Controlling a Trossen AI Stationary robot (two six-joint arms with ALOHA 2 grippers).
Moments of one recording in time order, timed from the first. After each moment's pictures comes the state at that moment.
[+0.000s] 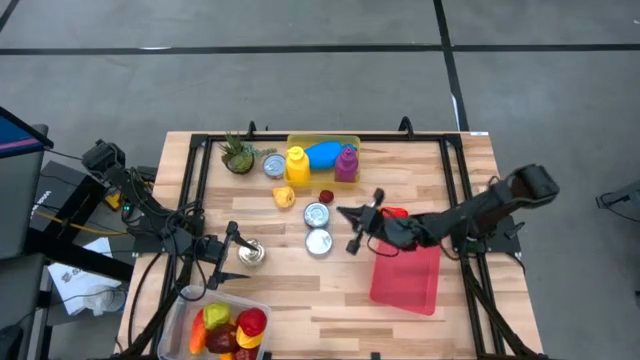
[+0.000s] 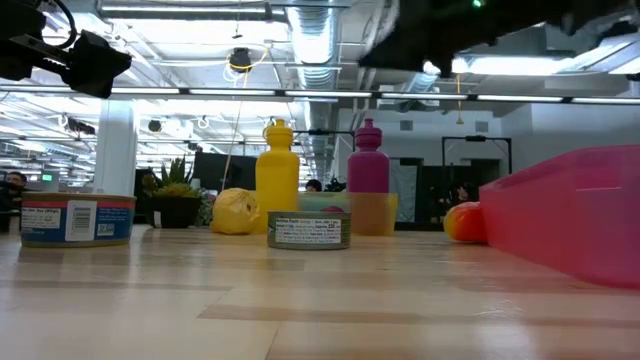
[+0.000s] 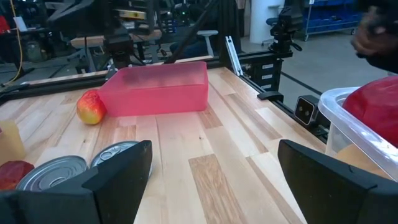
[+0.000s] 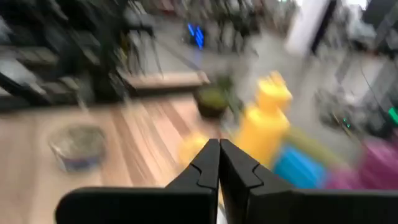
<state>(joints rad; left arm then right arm) -0.75 0.71 0.09 0.49 -0.53 0.00 0.30 1.49 0.72 0.58 0.80 0.02</state>
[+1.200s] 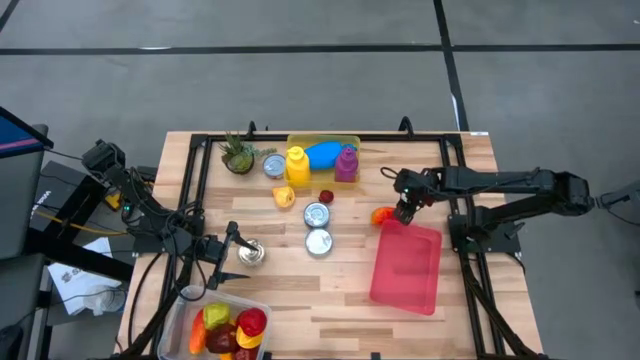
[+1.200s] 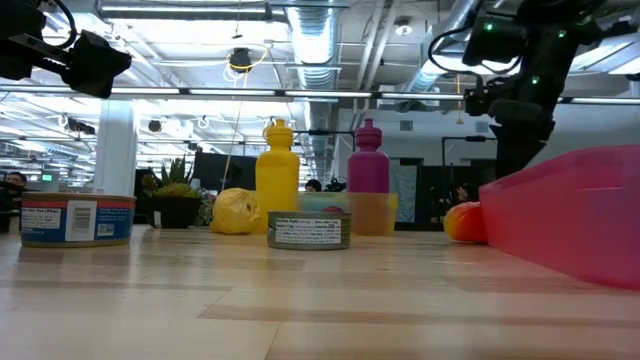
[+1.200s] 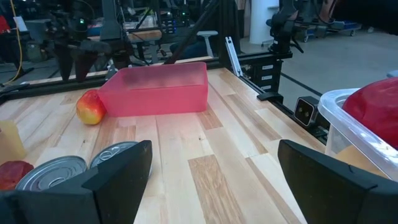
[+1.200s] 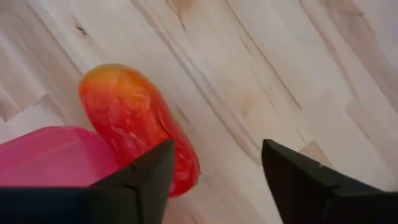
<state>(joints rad) -0.75 0.71 0.09 0.49 -0.53 0.00 -0.22 1.13 0.71 -0.82 0.22 0.37</state>
